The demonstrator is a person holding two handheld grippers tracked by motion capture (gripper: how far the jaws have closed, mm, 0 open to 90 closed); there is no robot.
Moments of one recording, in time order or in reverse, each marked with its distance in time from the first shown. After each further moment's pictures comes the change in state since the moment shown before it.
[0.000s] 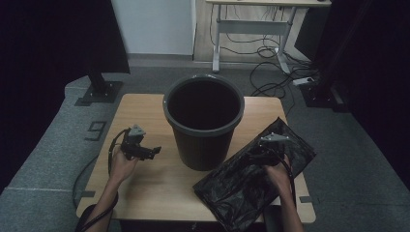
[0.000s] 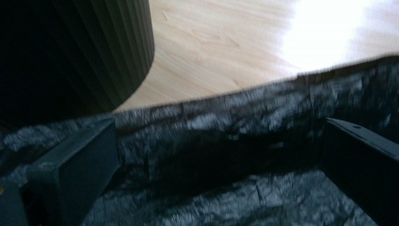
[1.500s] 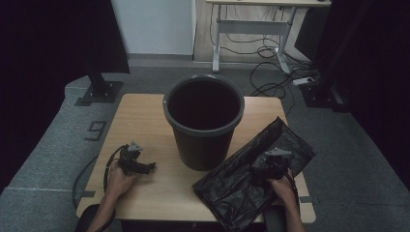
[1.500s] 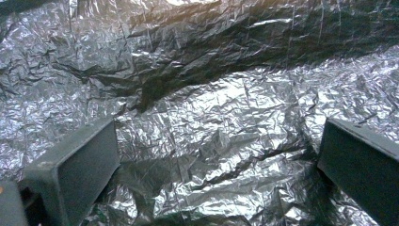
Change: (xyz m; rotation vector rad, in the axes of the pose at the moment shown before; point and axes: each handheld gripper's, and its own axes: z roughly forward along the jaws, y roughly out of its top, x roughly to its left) left arm 0.005 -0.060 0.023 0.126 0.015 -0.046; right arm -0.014 -0.061 0.020 0.071 -0.015 0.021
